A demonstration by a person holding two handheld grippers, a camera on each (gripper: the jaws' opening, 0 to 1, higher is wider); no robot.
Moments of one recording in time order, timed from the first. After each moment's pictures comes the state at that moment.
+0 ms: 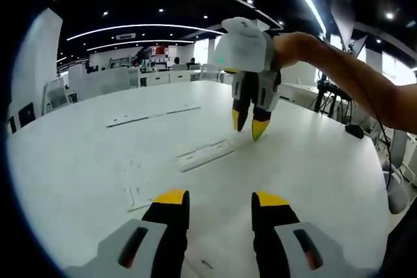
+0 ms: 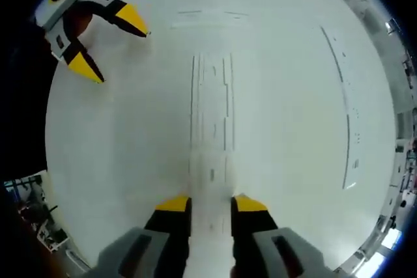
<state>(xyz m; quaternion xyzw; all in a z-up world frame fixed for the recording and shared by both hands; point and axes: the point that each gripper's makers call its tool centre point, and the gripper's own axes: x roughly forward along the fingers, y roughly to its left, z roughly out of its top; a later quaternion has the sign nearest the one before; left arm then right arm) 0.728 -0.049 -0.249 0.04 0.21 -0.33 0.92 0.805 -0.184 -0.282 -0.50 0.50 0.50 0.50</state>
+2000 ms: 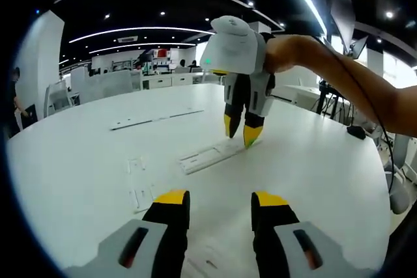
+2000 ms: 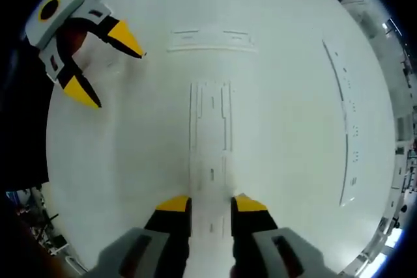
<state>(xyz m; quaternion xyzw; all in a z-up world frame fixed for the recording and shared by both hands) 0.728 -0.043 -0.244 0.04 0.20 -0.32 0.92 0.804 -0.152 -0.280 -0.49 0.48 0.51 0.52</state>
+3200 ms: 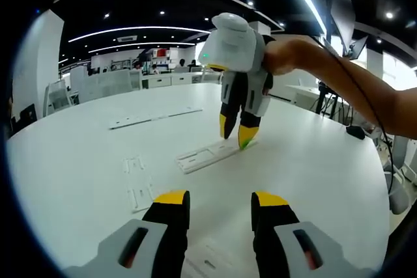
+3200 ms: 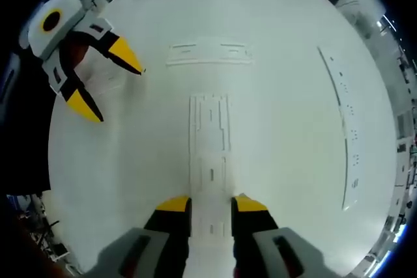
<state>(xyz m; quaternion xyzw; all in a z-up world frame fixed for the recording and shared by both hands) 0.730 -0.044 -0.245 0.04 0.20 -0.32 0.92 0.807 -0.141 -0.280 -0.45 0.47 0.53 0.55</state>
